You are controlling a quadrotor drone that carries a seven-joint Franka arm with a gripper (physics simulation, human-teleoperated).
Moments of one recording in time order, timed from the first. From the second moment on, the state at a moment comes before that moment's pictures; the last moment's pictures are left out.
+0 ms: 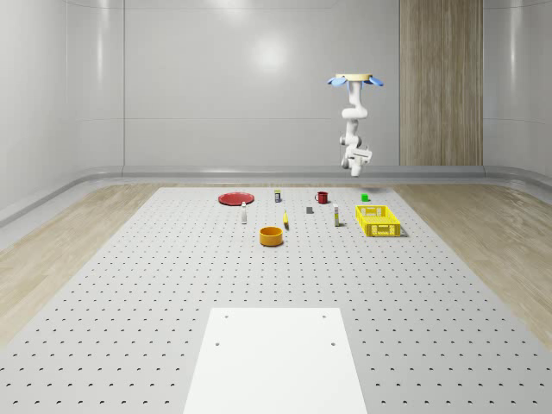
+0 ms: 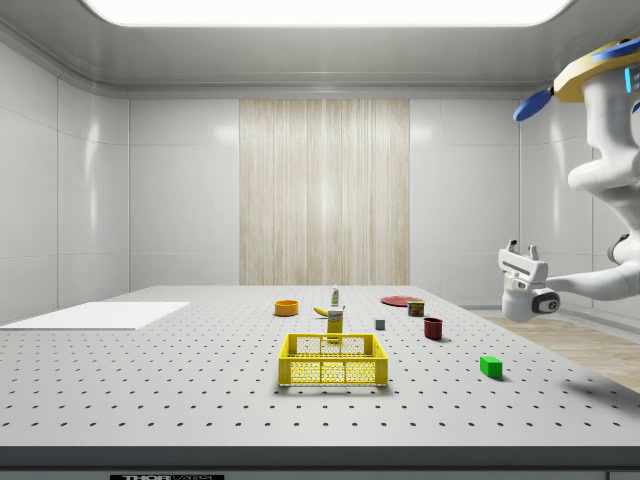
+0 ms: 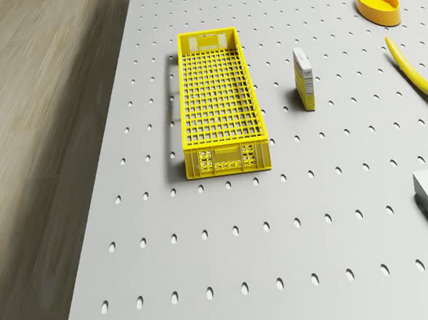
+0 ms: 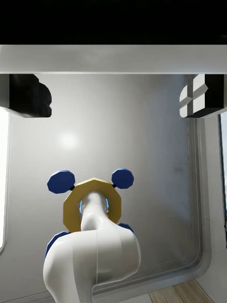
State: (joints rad) arm -0.05 -0.73 0.13 -2.07 -0.17 1.39 0.80
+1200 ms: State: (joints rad) arm -0.83 -0.97 1.16 -2.87 -1.91 1.22 1.43
